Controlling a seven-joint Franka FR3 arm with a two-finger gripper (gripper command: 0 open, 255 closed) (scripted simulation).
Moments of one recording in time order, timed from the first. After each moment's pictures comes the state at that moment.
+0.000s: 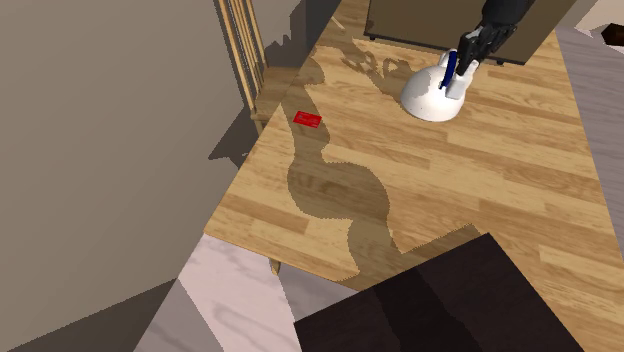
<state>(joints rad) -0.38 0.43 -0.17 -1.65 0.11 2.07 -0.65</state>
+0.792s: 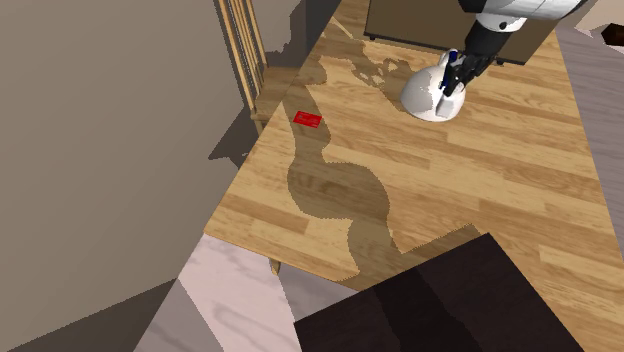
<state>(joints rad) -0.39 0.50 -0.16 -1.71 0.13 2.20 -0.66</state>
